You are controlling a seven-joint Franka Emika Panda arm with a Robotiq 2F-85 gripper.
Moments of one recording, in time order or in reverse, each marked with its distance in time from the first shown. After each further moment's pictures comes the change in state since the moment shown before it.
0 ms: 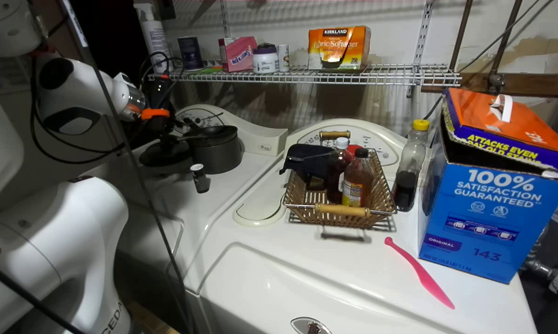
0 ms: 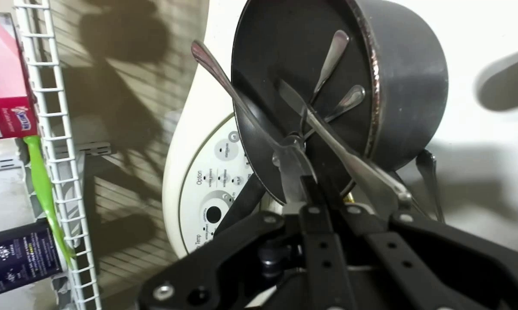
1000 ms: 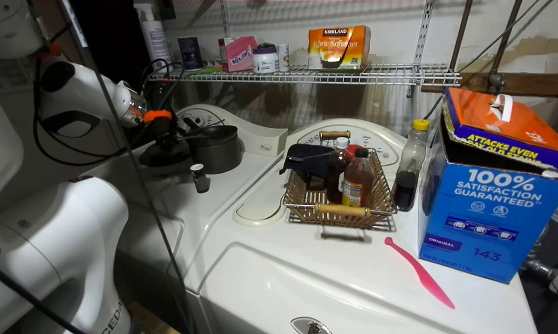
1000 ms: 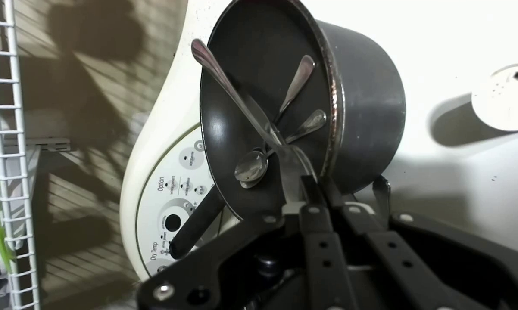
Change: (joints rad) arm -0.001 0.002 -0.001 -0.014 0.085 -0.005 -0.167
